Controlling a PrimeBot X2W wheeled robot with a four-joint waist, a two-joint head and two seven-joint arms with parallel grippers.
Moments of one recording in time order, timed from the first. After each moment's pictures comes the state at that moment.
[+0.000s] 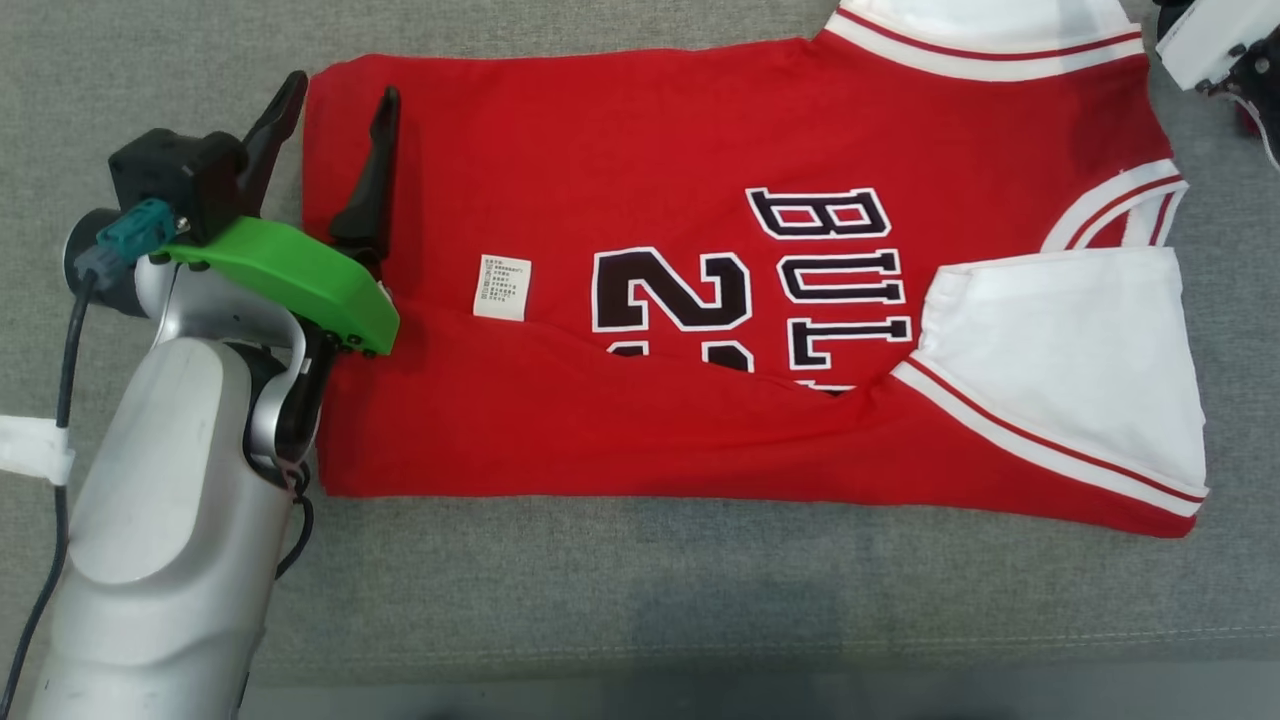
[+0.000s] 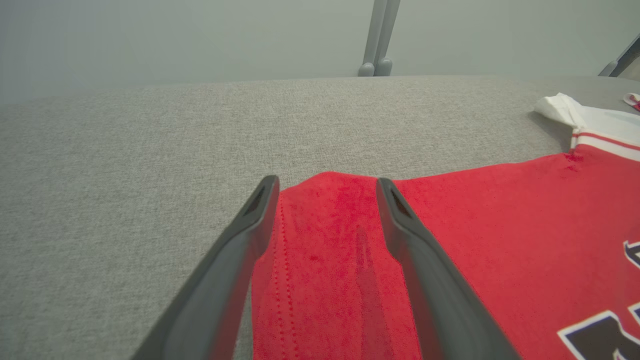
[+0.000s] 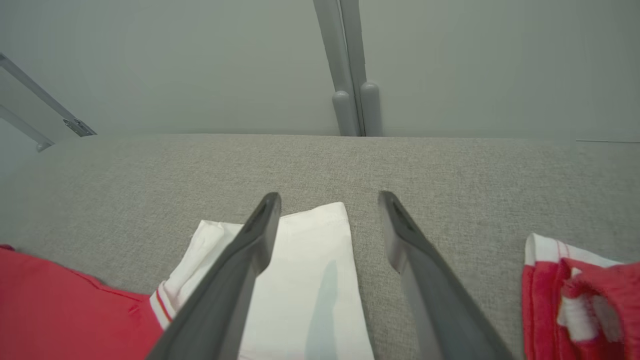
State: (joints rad) left arm -0.61 0.14 -0.29 0.25 -0.42 -0.04 -0.02; right arm -1.05 -0.57 0.75 0.57 0.97 0.09 0.01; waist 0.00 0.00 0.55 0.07
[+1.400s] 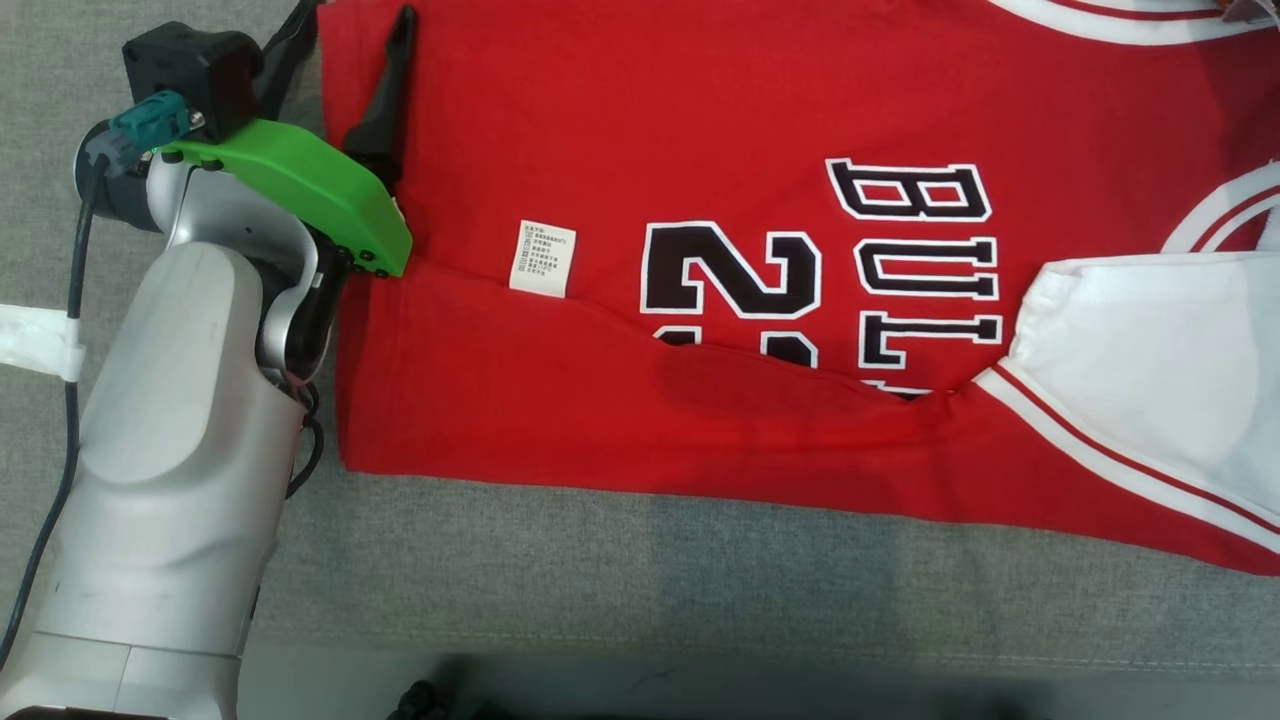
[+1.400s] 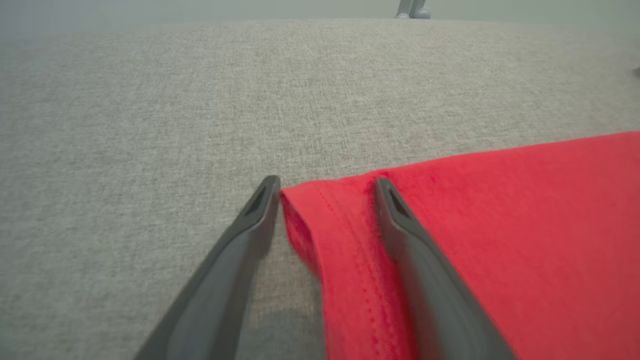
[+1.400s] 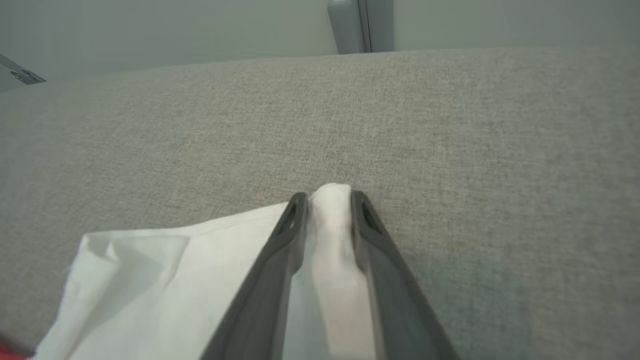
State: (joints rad) left arm -0.80 0.10 -0.32 0.45 -0.43 -0.08 -0.02; right arm -1.28 -0.47 0.81 0.85 0.96 0.11 0.18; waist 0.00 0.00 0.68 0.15
